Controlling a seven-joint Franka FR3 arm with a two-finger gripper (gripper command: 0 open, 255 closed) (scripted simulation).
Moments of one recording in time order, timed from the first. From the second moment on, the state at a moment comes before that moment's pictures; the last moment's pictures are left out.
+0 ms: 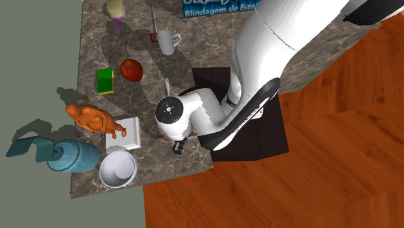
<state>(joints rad) 0.25 -0.43 0.49 -2.94 0.32 2.53 0.67</state>
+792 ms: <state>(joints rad) 0.22 -0.29 0.53 -2.96 0.30 2.68 0.69</state>
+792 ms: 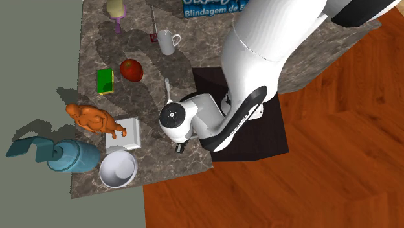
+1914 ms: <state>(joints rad) 0.26 -0.51 0.47 -2.93 0.32 2.43 0.66</state>
